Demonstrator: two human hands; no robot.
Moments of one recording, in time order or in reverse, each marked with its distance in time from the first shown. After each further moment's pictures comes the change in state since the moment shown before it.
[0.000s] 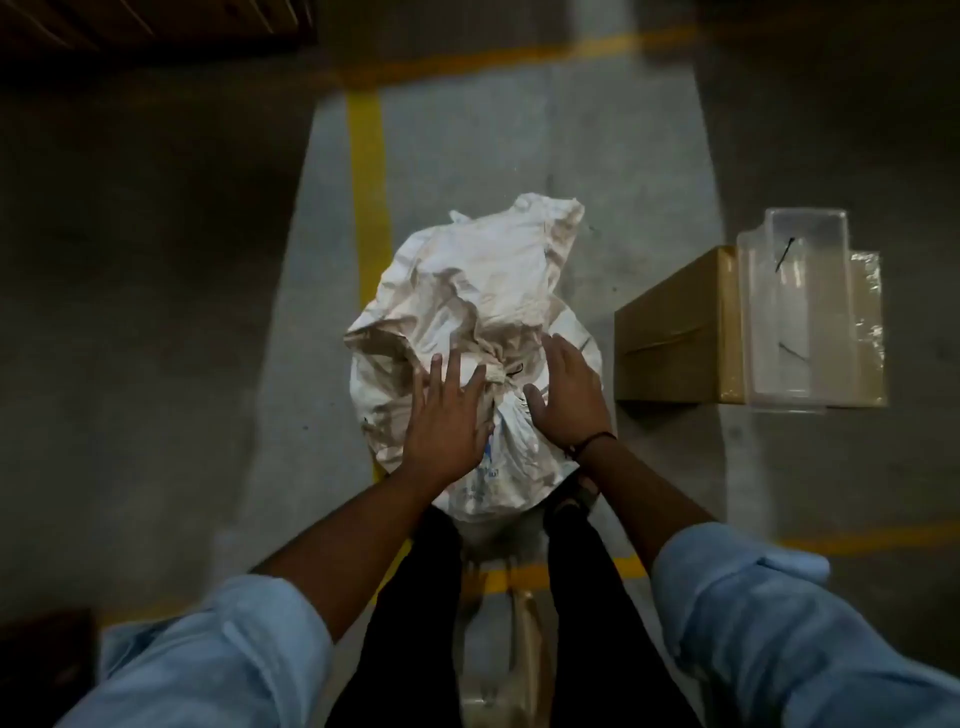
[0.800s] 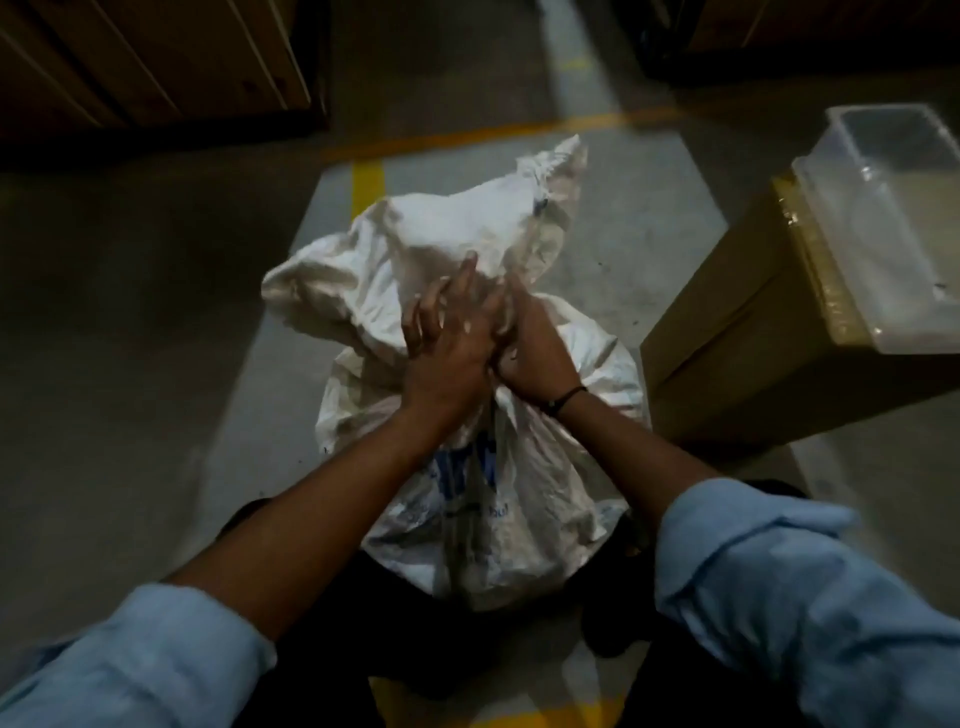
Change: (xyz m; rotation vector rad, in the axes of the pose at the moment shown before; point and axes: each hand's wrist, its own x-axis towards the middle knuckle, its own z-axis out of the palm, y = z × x) left_hand 0.069 -0.017 0.136 0.087 0.707 0.032; right_hand 0.061 0.044 0.158 0.408 0.273 -0.333
